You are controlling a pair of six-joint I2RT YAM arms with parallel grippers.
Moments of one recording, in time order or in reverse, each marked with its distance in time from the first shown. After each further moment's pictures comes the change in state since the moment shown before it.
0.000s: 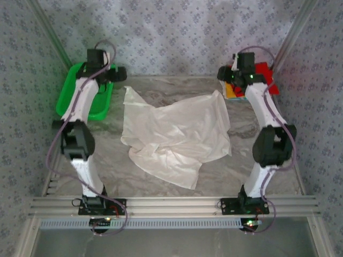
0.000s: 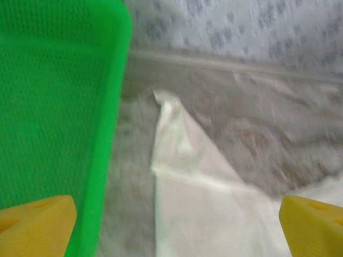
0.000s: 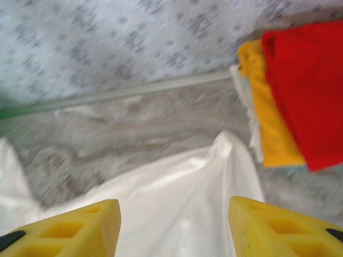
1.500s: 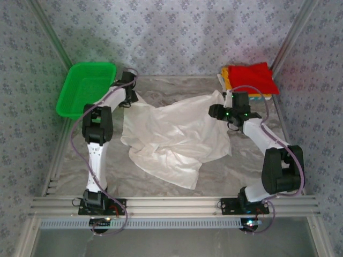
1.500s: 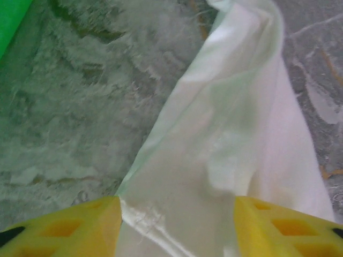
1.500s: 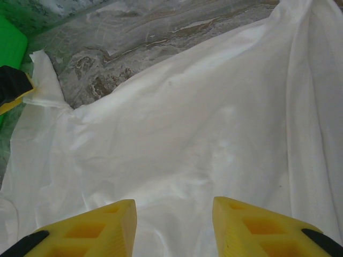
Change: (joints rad) left arm -0.114 0.686 0.413 -0.078 -0.301 -0.362; right arm -0.021 -0.158 -0.545 0.292 -0.262 0.058
